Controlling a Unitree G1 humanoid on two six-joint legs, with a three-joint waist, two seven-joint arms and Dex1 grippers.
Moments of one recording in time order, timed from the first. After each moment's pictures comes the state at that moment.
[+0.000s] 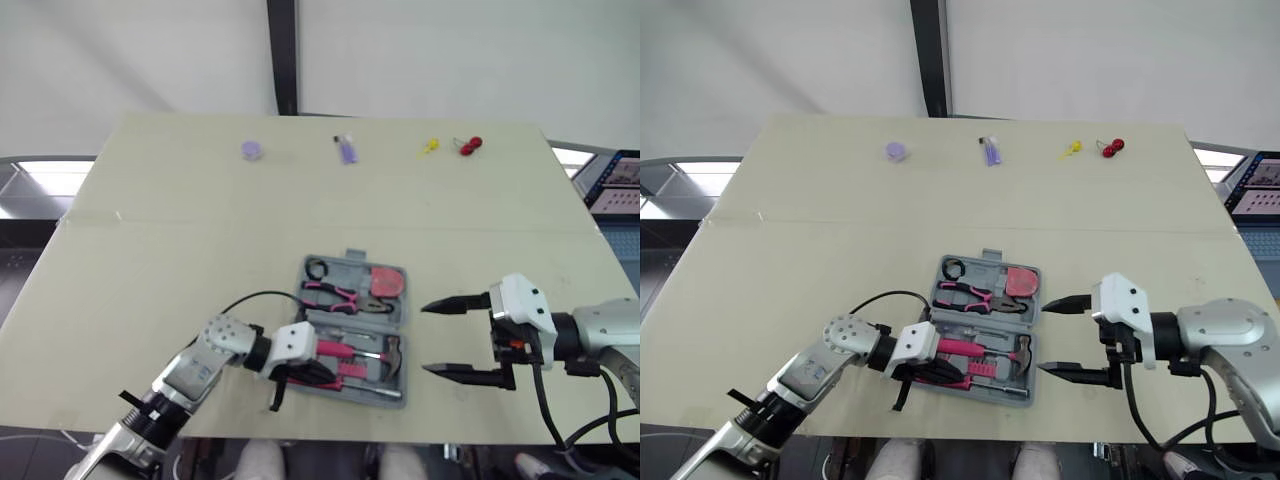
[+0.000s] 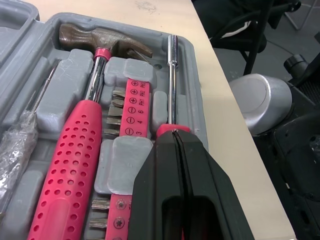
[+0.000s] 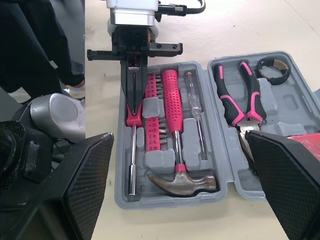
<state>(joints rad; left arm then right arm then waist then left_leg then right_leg) -0.31 0.52 -0.45 -0.02 -0.11 0.19 -1.15 0.00 -1.00 -0.18 -0.52 0.61 0.48 1.19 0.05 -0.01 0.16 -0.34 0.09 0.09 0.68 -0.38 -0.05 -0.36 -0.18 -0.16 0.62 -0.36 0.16</state>
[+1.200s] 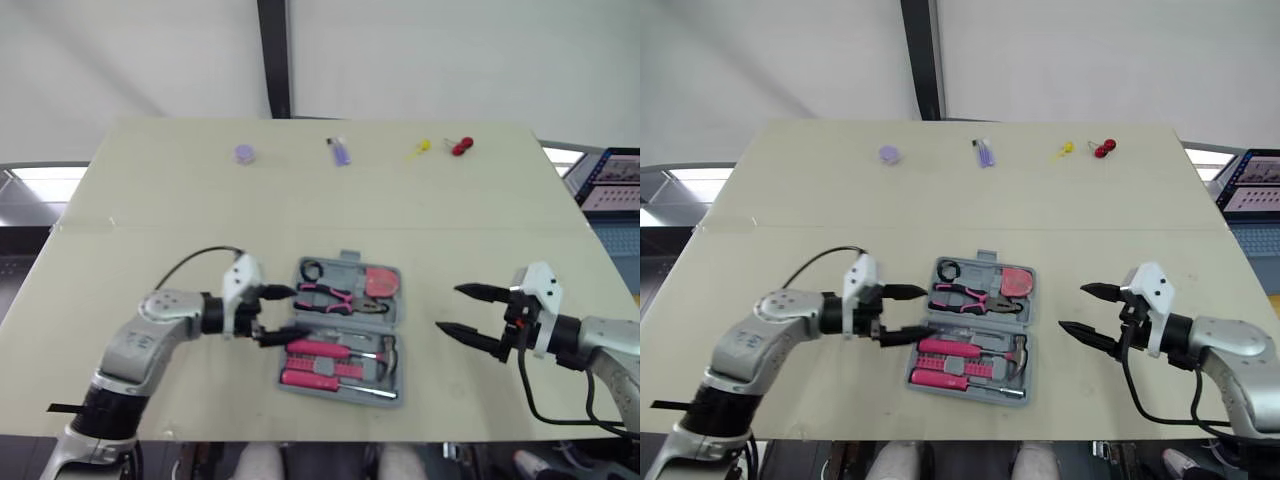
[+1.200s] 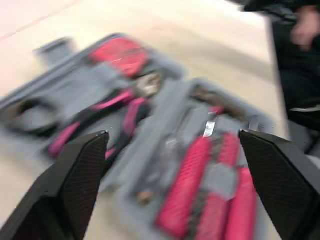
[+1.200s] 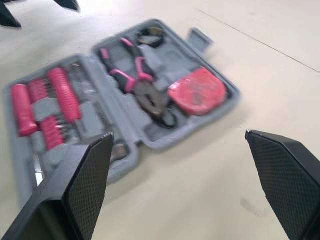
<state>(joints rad) -0.29 0.62 -0.01 -0.12 -0.35 0.58 -0.93 0.02 -0.79 -0.22 -0.22 0.48 0.41 0.97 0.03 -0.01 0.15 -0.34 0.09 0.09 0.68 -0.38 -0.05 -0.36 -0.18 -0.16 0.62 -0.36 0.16</state>
